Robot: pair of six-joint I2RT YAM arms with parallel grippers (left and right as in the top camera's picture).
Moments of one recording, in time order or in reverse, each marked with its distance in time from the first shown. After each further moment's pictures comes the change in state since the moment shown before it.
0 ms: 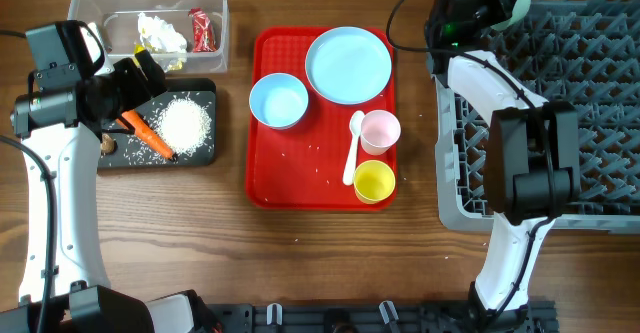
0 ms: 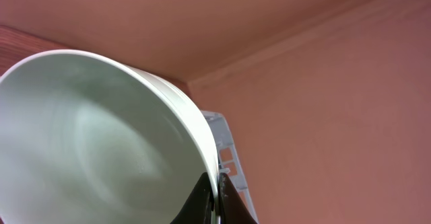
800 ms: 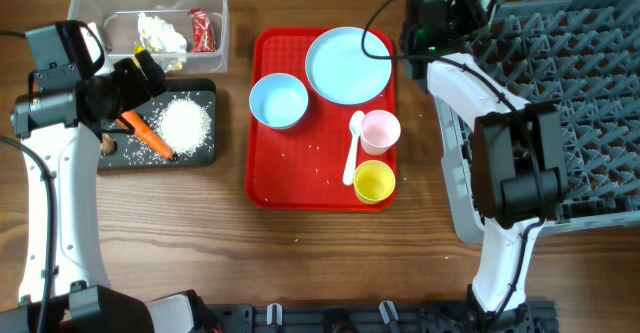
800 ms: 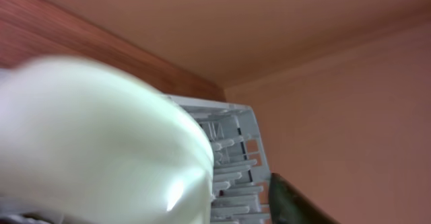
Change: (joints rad) left arm 0.000 0.000 0.000 0.000 0.000 0.000; right arm 0.097 0.000 0.005 -0.202 -0.033 0.137
